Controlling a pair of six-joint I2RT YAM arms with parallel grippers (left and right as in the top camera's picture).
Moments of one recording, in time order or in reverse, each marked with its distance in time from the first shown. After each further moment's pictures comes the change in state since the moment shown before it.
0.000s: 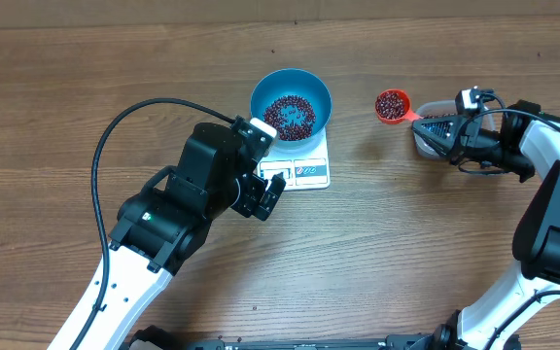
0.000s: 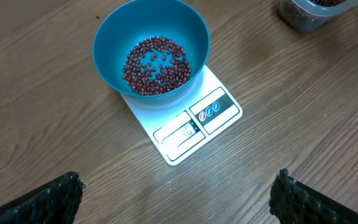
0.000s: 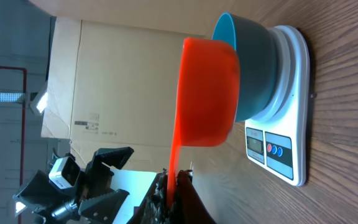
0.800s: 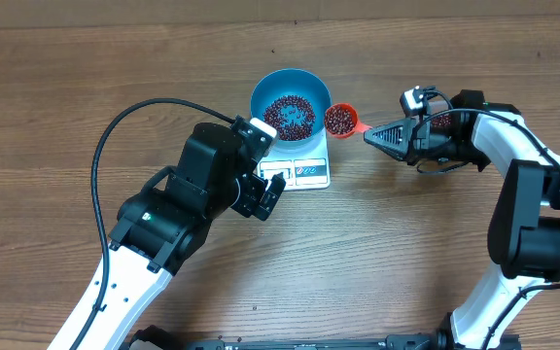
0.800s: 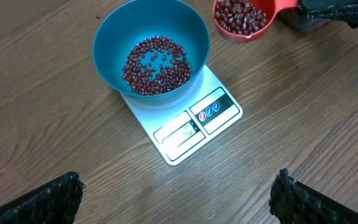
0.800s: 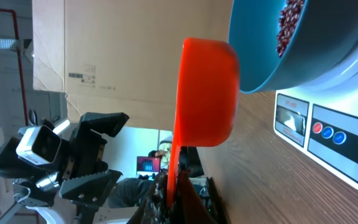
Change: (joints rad) left arm 0.000 0.000 0.000 0.000 0.000 0.000; right arm 0.232 0.000 0.000 0.015 -0.003 0.000
